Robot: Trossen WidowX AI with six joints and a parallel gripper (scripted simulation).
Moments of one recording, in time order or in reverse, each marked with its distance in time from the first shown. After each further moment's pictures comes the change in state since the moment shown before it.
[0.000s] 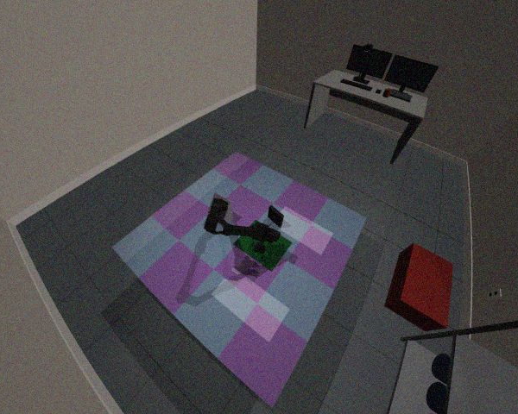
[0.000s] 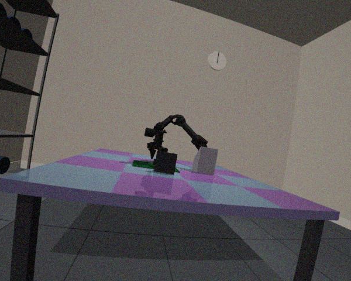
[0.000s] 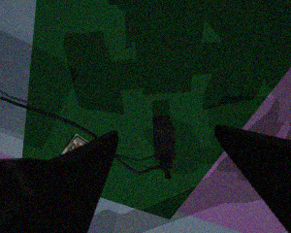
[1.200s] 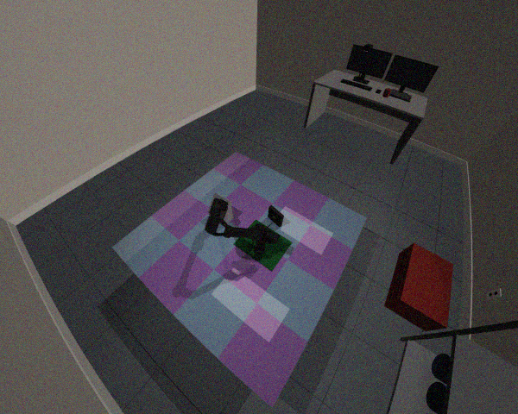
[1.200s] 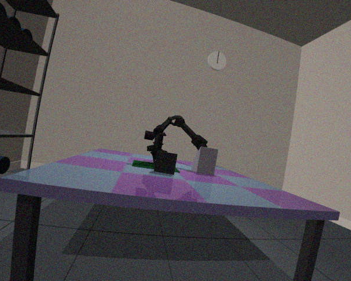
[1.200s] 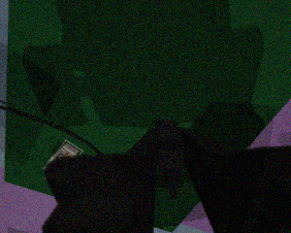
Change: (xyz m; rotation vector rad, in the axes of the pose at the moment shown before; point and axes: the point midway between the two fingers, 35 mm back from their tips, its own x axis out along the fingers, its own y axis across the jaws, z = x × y) arm 0.020 0.001 -0.003 -0.005 0.009 0.000
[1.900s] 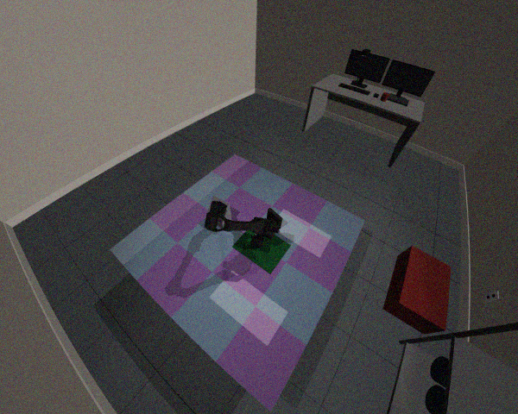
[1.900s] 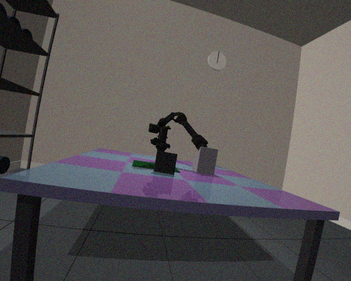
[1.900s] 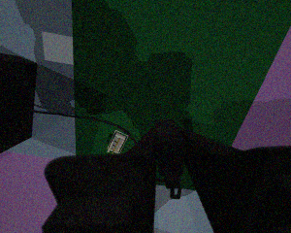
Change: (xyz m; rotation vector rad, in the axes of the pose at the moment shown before) arm -0.050 0.036 -0.002 0.241 -0.011 0.004
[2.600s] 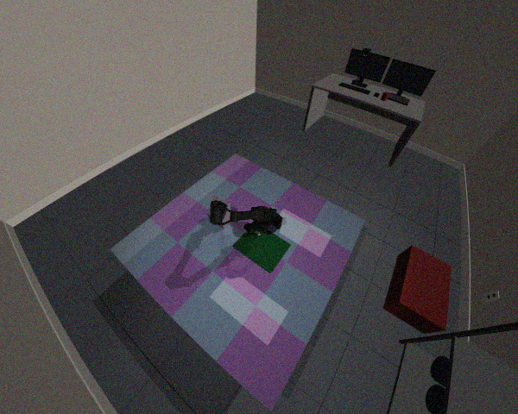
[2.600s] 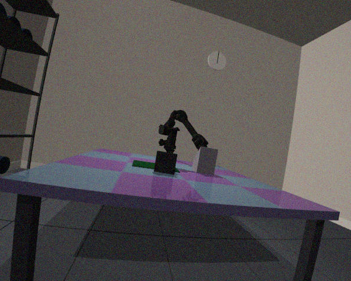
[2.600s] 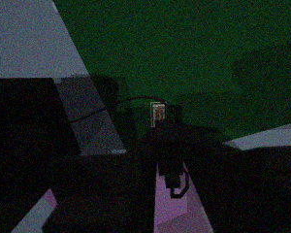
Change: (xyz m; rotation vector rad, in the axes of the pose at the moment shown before) arm 0.003 0.066 -0.043 0.521 0.005 -0.004
